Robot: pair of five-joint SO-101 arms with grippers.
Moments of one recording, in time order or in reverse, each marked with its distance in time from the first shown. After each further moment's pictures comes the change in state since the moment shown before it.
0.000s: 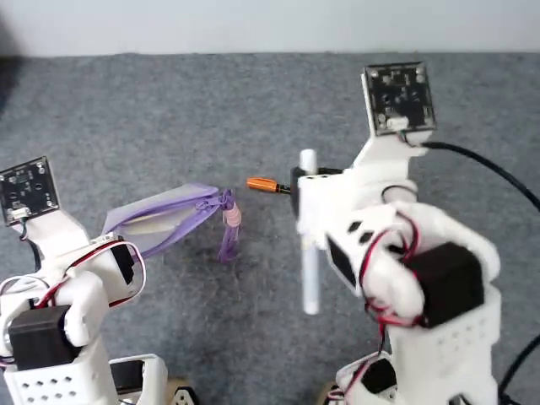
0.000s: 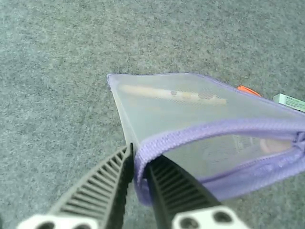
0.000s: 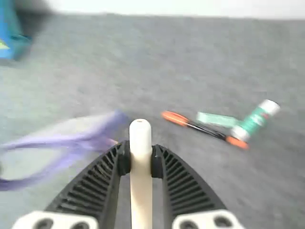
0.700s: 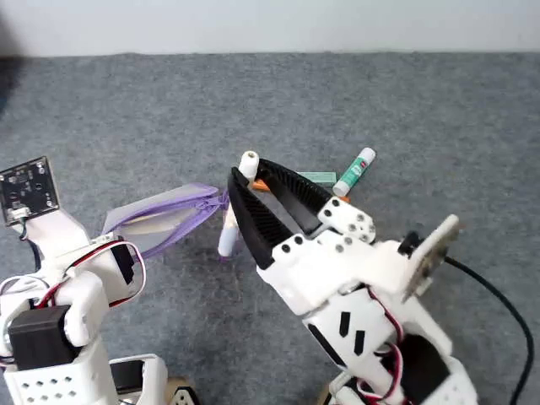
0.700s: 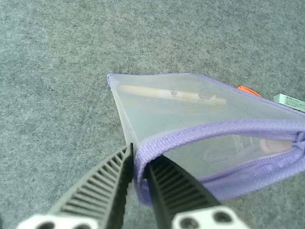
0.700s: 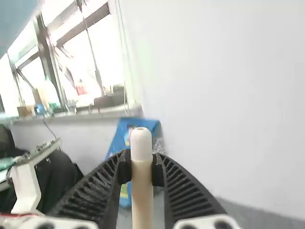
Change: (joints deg) left arm 0.0 0.0 0.0 0.0 0.0; right arm -14.6 -38.5 56.0 -68.7 3.3
